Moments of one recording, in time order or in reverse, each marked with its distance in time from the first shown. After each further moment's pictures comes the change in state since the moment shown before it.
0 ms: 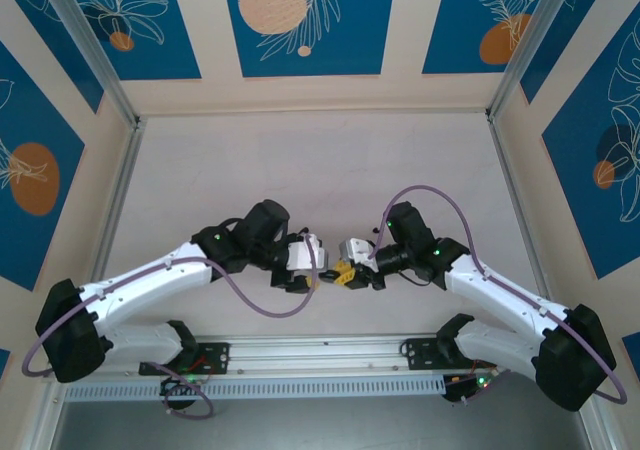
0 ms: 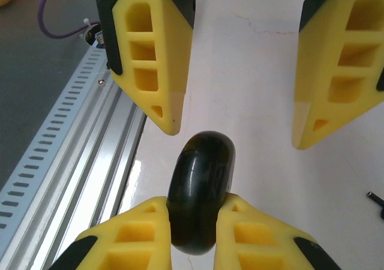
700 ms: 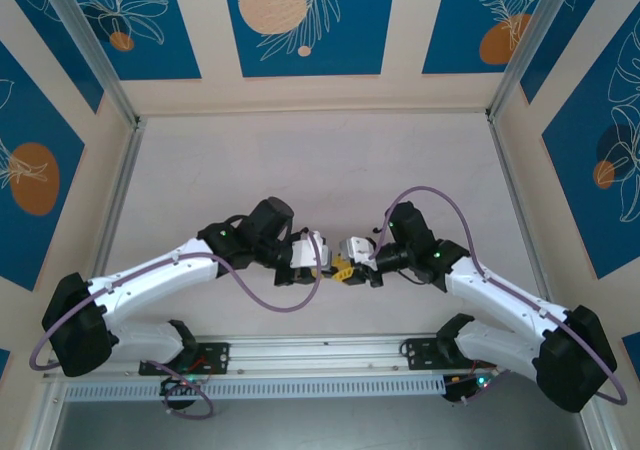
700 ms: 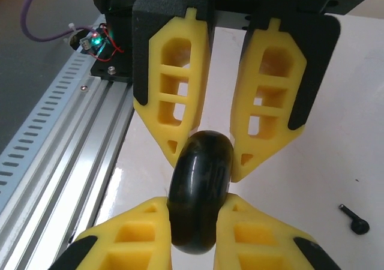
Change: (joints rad) left arm 0.005 0.034 0.000 0.039 0.045 -0.037; right arm -0.005 -0.031 -0.048 0.130 0.023 0.032
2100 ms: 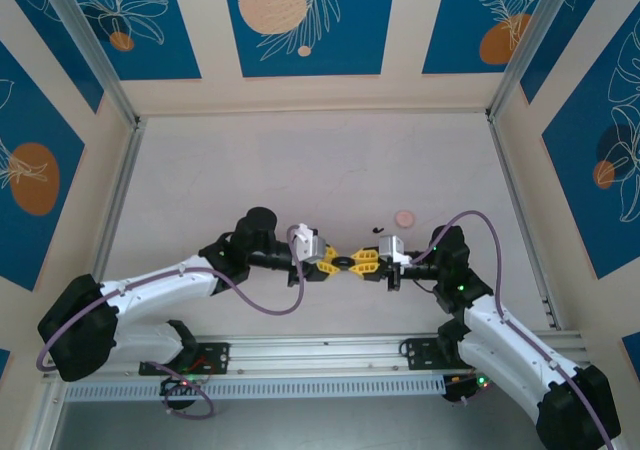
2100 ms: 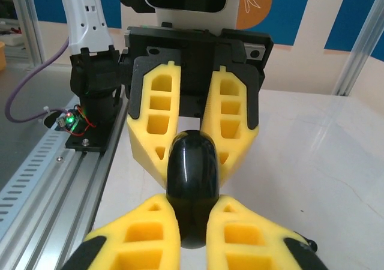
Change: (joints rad) left arm 0.027 -0.023 -0.262 0.714 0.215 -0.311; right arm -0.189 -0.296 -0.291 0.485 -0.170 0.376
